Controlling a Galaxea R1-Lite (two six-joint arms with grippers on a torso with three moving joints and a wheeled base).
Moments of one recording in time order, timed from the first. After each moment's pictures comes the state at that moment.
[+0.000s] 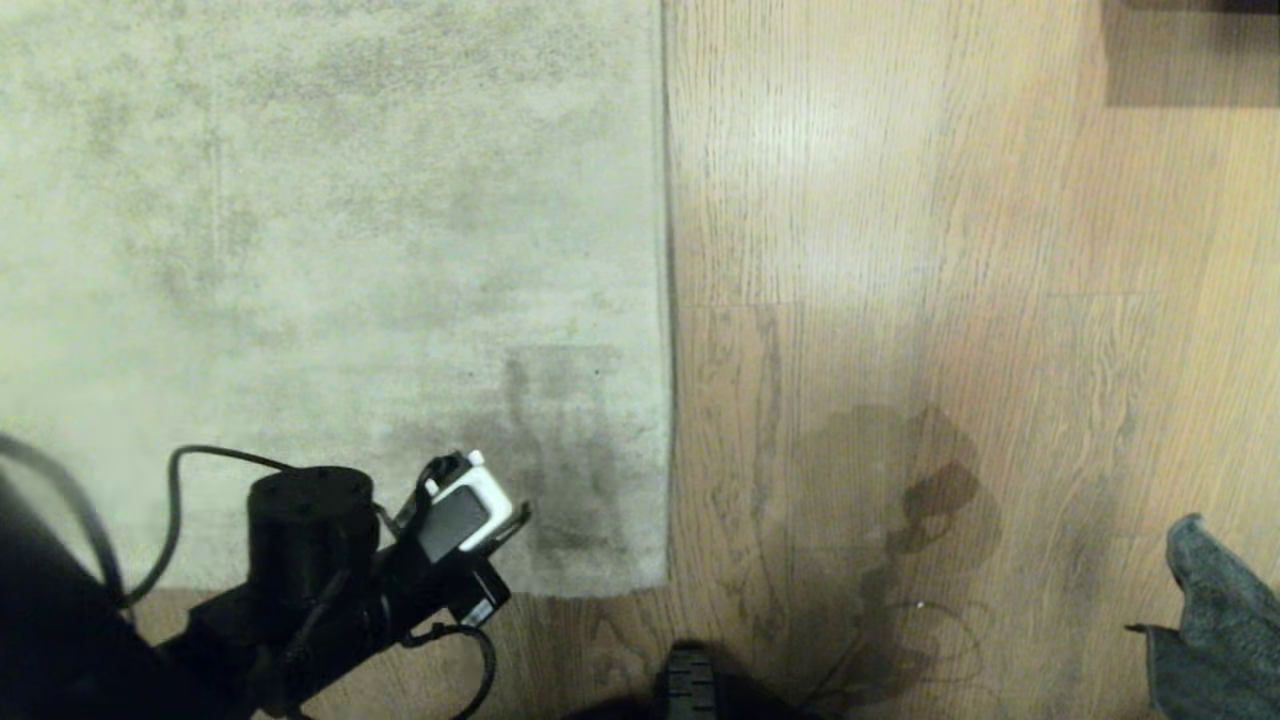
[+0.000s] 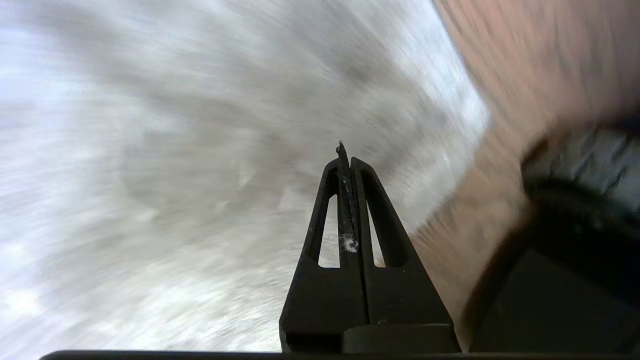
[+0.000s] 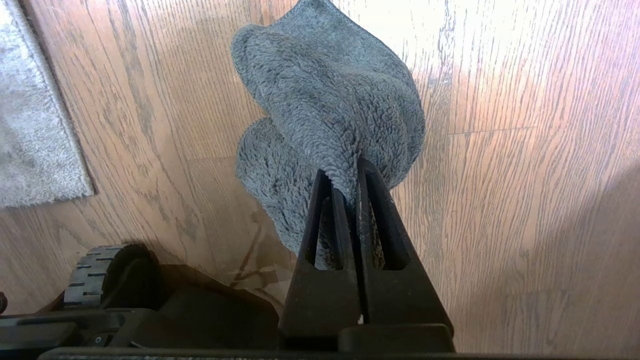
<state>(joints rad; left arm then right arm) -0.47 1.81 -0.24 -1.22 -0.07 0.53 0.01 0.00 0.00 -0.02 -0.05 0.05</state>
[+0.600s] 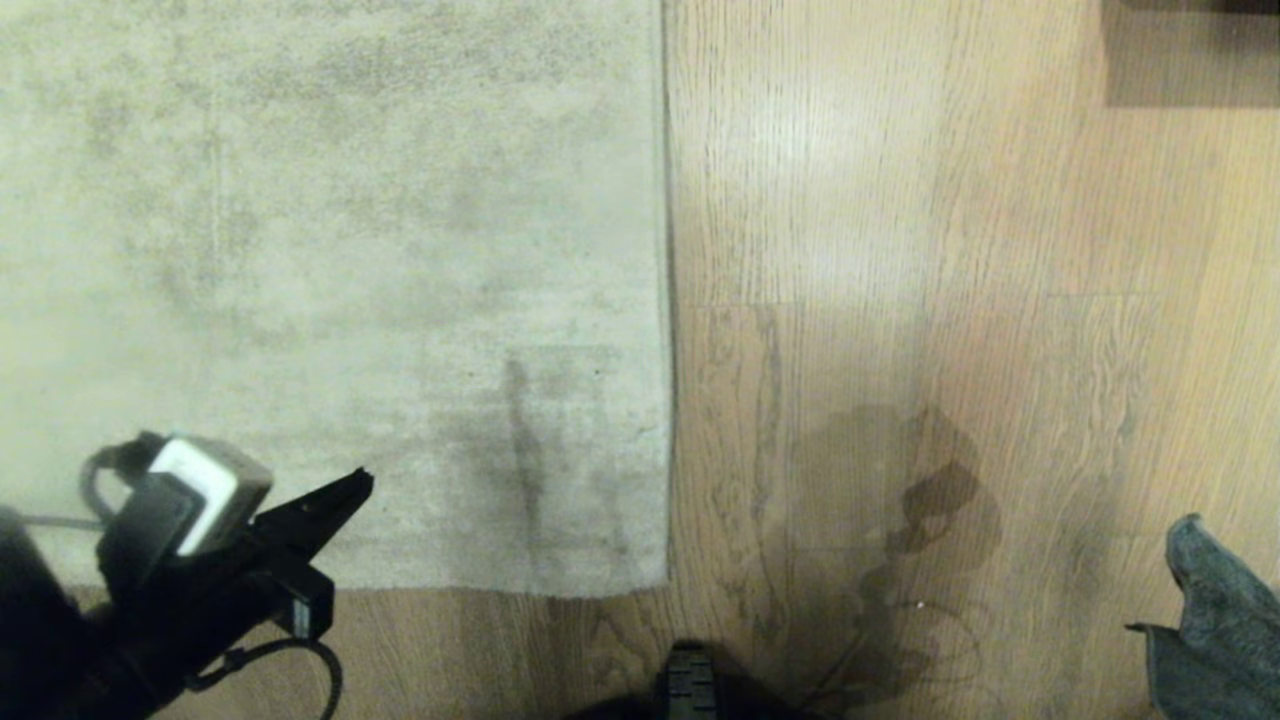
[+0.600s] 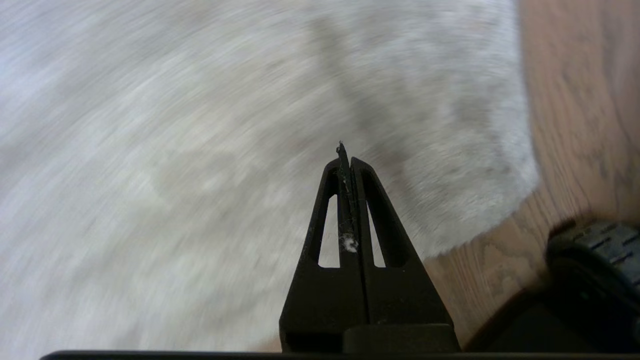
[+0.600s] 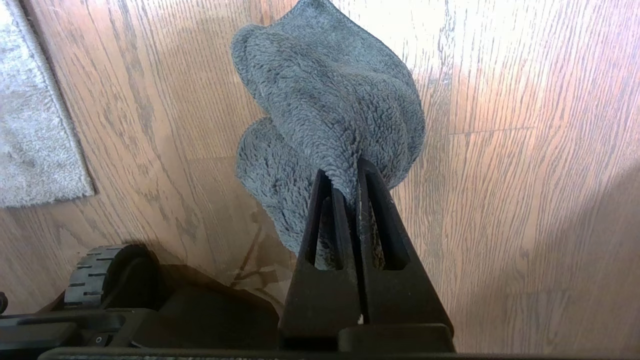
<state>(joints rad) -0.26 1.34 -0.05 -1.16 -0.08 0.33 0.01 0.00 0.00 -0.02 -0.05 0.05</state>
